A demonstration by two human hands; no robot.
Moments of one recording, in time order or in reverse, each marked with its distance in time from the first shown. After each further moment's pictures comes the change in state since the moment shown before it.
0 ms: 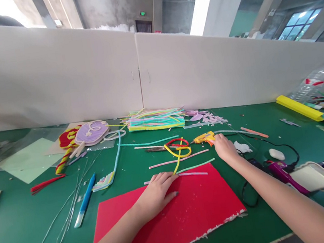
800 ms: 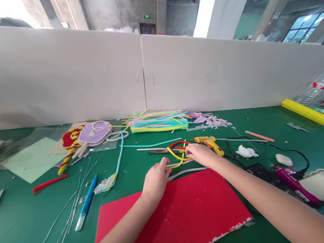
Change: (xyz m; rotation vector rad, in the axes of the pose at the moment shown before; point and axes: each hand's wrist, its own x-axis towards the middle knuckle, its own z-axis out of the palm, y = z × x) left_hand 0.042 -0.005 -0.014 0.080 0.172 -0.458; right_hand -0.009 -0.091 -0.034 0.180 -0.185 -0.589
